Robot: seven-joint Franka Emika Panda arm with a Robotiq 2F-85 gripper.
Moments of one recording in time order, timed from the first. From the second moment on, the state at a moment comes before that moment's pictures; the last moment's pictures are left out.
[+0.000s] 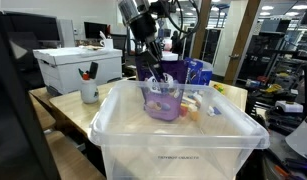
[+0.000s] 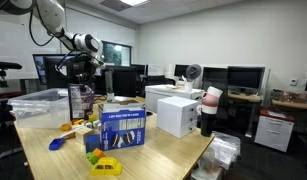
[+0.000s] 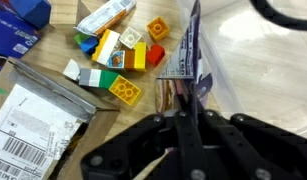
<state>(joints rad) 0.28 0.50 0.13 -1.47 -0.09 1.48 0.24</state>
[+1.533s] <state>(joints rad) 0.41 0.59 0.09 -1.06 -0.30 1.33 0.36</state>
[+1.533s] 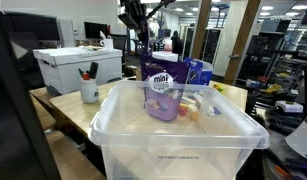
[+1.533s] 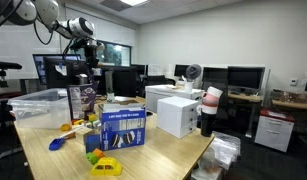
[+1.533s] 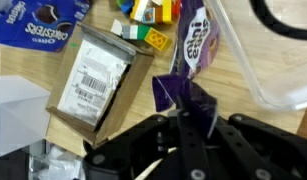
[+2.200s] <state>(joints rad) 0.30 0.46 0.12 -1.31 -0.14 2.03 0.30</state>
